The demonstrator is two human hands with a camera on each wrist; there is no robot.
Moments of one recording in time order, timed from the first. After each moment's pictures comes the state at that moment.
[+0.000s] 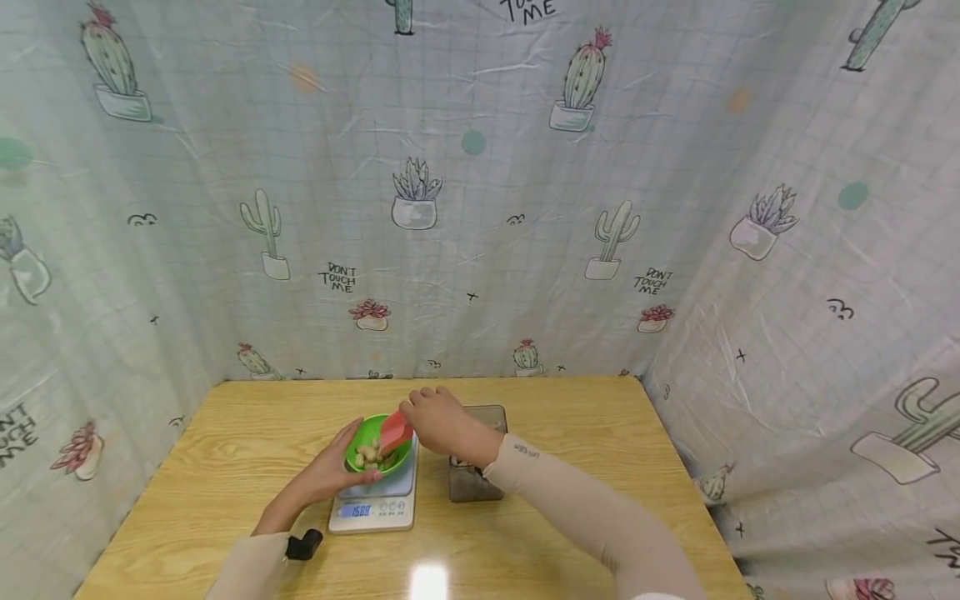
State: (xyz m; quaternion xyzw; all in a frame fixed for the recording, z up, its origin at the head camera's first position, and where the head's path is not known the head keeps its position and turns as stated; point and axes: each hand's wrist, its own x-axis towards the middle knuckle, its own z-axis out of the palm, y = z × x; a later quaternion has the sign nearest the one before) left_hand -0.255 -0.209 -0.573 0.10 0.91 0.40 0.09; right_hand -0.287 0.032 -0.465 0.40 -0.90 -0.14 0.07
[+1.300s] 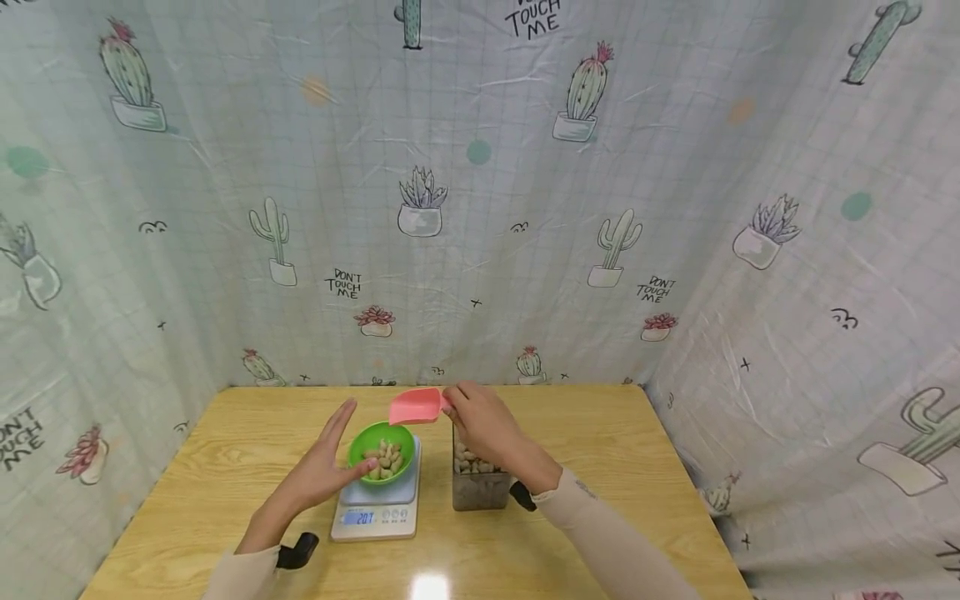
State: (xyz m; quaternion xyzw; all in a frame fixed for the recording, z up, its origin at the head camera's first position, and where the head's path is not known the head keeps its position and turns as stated) left_hand -0.230 -0.205 -0.517 0.13 0.92 0.37 -0.03; right_hand -0.277 0.094 -0.453 0.36 -0.91 0.13 0.18
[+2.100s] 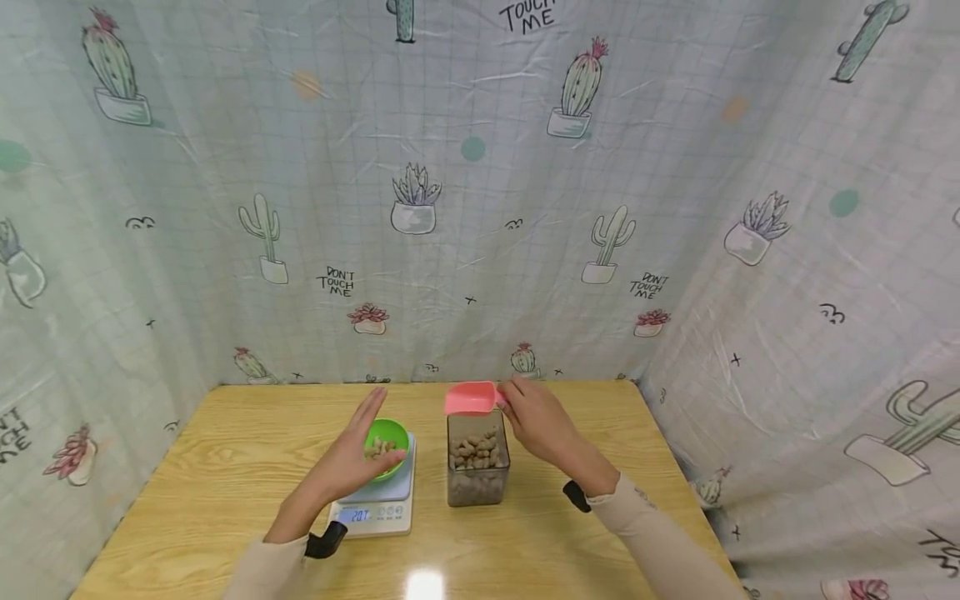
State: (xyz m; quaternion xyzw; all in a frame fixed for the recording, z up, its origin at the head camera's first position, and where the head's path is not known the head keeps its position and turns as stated) left_hand -0.229 -0.156 -0.492 0.18 0.90 0.39 -0.03; right_hand -0.269 0.174 -0.449 0.32 -0.91 0.11 0.22
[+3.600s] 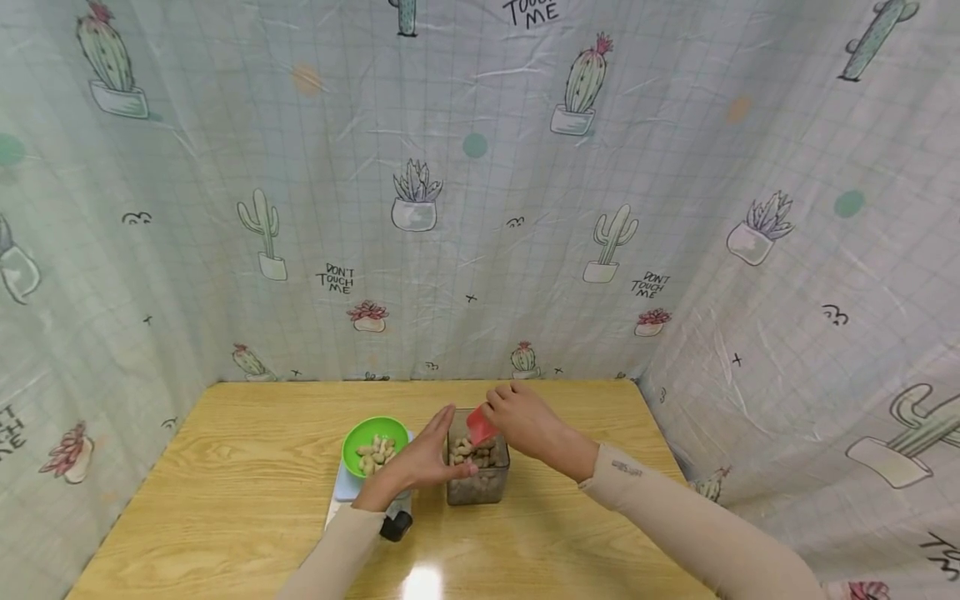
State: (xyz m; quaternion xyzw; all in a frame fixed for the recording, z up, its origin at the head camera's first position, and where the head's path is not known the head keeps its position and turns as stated) left_hand -0.267 -0.064 -0.537 0.22 0.91 0.33 0.09; right_hand -0.272 0.159 -0.440 0.42 -0.84 -0.28 0.20
